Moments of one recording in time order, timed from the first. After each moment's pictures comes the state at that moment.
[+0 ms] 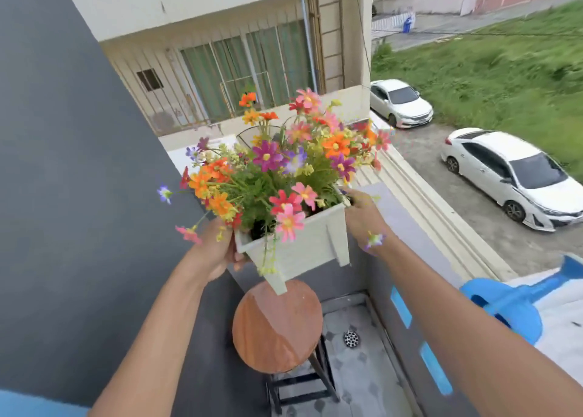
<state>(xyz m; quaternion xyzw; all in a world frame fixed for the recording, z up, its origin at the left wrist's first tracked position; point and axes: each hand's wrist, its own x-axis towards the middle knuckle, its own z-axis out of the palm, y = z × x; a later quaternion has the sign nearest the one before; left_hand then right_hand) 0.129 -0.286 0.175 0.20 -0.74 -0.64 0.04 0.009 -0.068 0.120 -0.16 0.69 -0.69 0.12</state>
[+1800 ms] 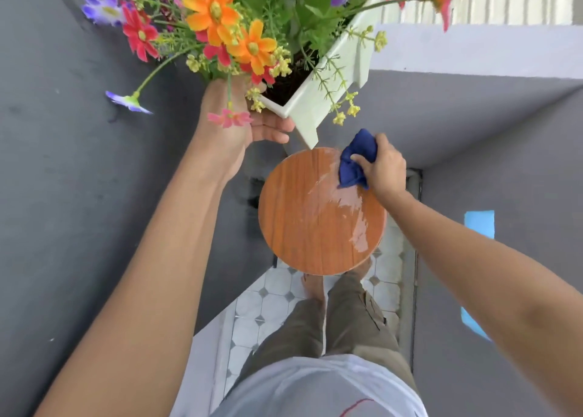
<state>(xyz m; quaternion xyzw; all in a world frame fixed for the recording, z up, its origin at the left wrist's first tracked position) 0.041 -0.458 -0.012 0.34 -0.60 -0.72 0.09 -0.097 -0.273 -0.259 -0.16 0.93 -0.28 0.17</state>
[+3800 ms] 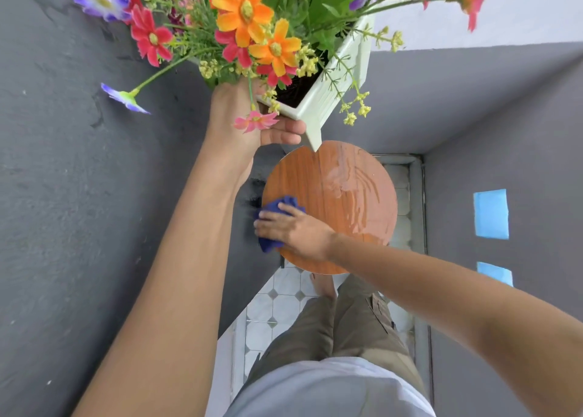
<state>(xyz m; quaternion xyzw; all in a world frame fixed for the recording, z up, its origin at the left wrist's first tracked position) 0.040 -0.463 -0.044 0.32 -0.64 -0.69 0.08 0.073 -0.323 -0.306 -0.69 0.68 -0.21 0.13</state>
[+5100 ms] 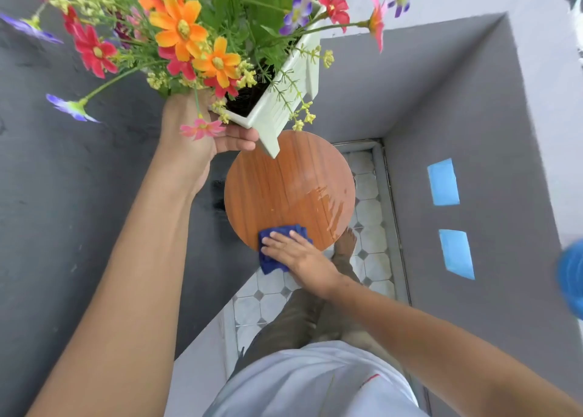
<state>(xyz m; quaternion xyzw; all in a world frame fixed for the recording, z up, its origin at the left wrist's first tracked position) 0.042 -0.448 -0.067 0.30 -0.65 -0.70 0.04 0.135 -0.215 -0.310 -0.52 0.78 -0.31 0.15</state>
